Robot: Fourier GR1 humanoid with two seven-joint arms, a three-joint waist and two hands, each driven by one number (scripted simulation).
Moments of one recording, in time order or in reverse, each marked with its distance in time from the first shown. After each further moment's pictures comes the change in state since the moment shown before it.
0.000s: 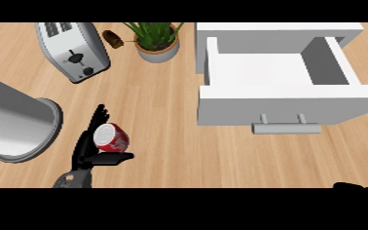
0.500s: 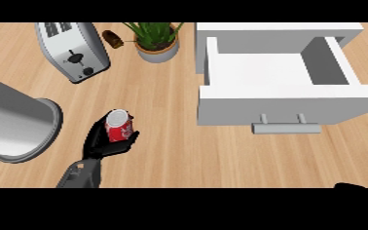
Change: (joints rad) left arm -0.098 -0.019 -0.015 0.094 0.024 -0.085 -0.037; right arm -0.011 0.004 0.001 -0.028 0.017 -0.010 0.023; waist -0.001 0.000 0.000
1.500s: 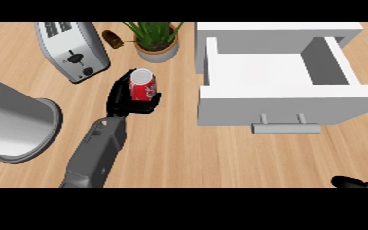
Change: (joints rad) left arm -0.301 -0.075 0.027 0.032 0.073 0.165 0.124; right arm -0.028 0.004 0.005 0.000 0.045 -0.018 0.000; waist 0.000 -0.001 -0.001
